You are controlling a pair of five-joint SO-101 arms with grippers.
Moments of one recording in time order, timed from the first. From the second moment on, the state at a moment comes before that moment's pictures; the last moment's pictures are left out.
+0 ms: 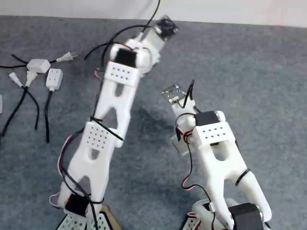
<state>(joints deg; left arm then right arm) 12.8 66.0 -87.1 79.6 -29.4 -19.0 -22.2 40.7 68.5 19.4</state>
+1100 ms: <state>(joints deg) -15.9 59.1 -91.3 100.1 -20.1 -19.1 -15.0 39.9 66.7 19.7</state>
